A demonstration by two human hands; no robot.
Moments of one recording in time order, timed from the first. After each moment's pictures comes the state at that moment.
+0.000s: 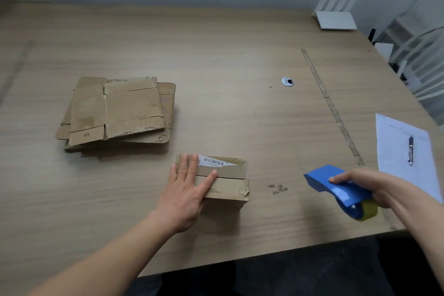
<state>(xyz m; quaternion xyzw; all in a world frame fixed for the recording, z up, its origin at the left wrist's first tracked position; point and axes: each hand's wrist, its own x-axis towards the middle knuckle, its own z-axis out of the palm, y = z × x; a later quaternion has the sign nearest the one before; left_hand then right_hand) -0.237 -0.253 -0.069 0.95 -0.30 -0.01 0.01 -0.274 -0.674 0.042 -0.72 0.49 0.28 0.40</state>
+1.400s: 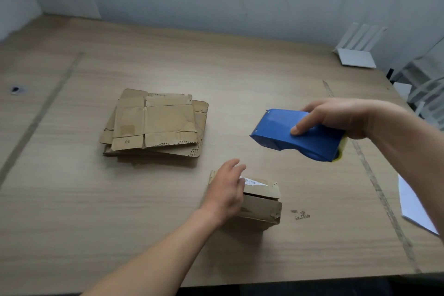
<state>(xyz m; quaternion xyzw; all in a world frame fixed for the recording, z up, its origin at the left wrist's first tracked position) -0.214 -0.271 -0.008 0.88 -0.15 -0.03 0.44 -0.147 -0.474 0.219 -0.87 0.13 0.32 0.34</state>
